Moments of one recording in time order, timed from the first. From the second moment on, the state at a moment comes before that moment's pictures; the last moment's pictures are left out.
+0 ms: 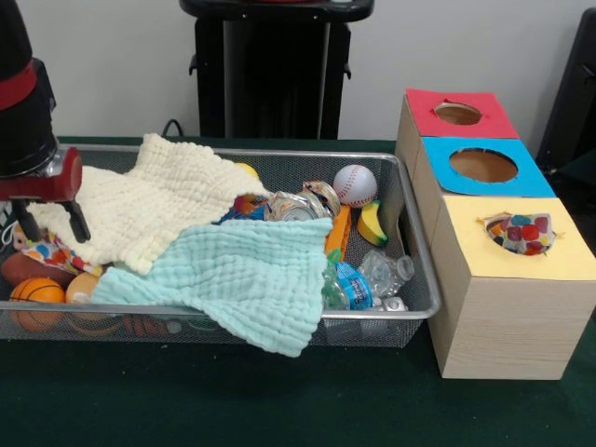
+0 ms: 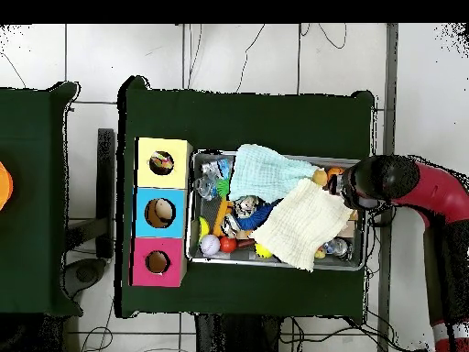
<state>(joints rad) -0.89 -0.41 0.50 1.23 -0.56 1.04 1.52</state>
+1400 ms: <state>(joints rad) -0.84 -0.57 0.50 1.43 -0.51 1.07 1.52</state>
